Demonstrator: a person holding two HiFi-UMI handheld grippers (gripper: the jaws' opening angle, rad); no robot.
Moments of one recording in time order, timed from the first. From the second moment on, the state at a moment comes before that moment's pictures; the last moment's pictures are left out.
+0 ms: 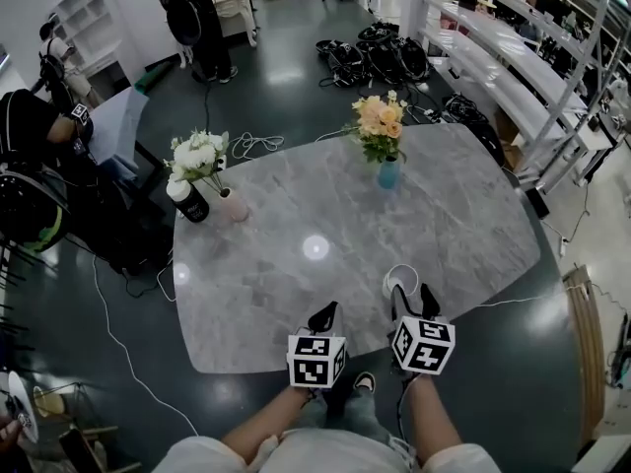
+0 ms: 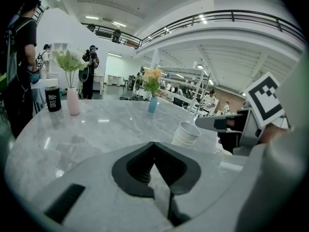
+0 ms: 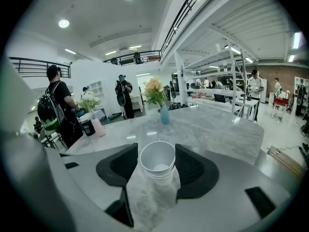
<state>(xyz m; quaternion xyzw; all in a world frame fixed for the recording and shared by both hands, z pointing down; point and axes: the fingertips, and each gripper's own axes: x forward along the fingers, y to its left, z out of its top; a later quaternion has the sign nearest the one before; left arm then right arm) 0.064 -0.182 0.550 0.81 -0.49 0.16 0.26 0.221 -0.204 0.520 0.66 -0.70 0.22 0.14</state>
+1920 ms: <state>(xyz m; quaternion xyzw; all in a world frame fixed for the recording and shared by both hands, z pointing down) 0.079 -0.086 0.506 0.80 -0.54 0.14 0.22 0.242 -0.103 0.480 0.62 -0.75 0.24 0.07</state>
